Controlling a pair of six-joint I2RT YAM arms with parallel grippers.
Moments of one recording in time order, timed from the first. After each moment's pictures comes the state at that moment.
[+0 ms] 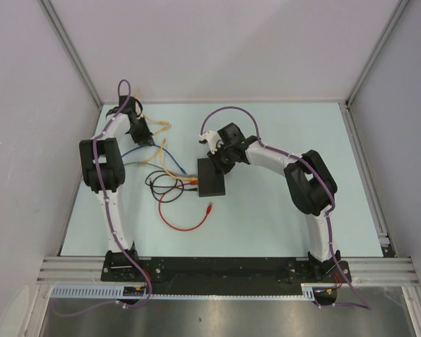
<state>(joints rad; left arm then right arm) 0.06 2.26 1.84 -0.70 0.18 -0.36 0.66 2.08 1.53 -0.40 -0.32 -0.22</state>
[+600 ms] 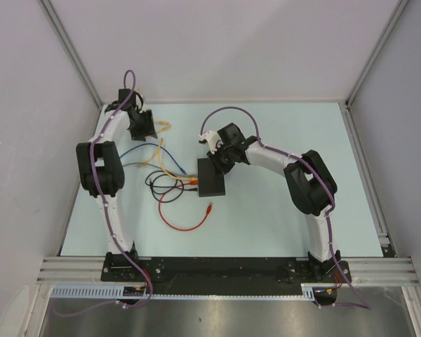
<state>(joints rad) 0.04 2.16 1.83 -0.72 0.16 -0.18 0.66 2.08 1.52 -0.39 -0.32 -0.22</state>
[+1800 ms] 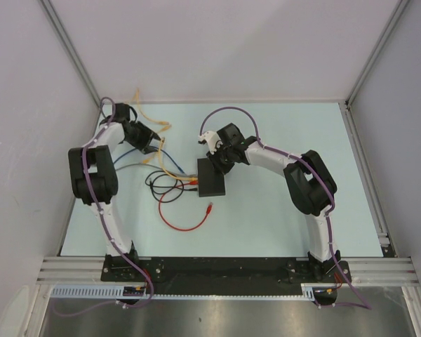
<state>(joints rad) 0.09 2.06 1.55 -0.61 0.37 -0.86 0.66 2.08 1.53 -0.39 -0.32 -0.23</state>
